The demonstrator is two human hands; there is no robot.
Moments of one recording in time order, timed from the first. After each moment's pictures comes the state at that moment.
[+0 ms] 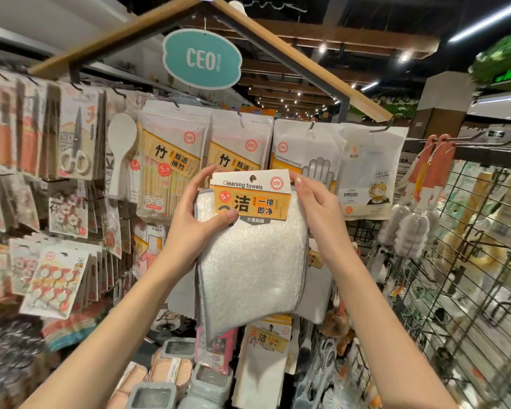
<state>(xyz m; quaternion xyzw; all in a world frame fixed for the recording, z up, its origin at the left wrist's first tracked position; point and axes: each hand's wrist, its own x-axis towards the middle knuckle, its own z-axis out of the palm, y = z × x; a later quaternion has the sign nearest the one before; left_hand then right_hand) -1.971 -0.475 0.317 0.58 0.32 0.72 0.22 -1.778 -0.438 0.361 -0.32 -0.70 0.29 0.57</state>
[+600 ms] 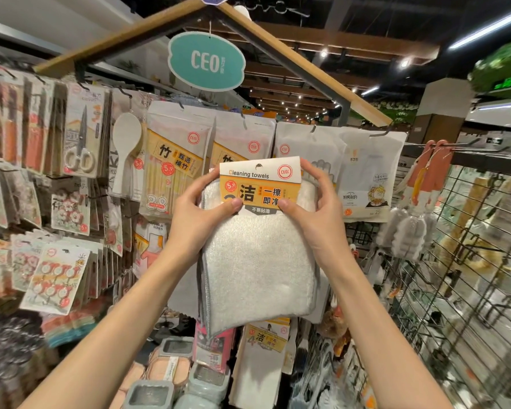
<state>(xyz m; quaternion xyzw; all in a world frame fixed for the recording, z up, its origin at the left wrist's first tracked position) -1.971 -0.471 0.328 0.53 0.36 0.74 0.23 -1.782 -0.450 0.355 -0.25 -0.70 0.28 0.60</state>
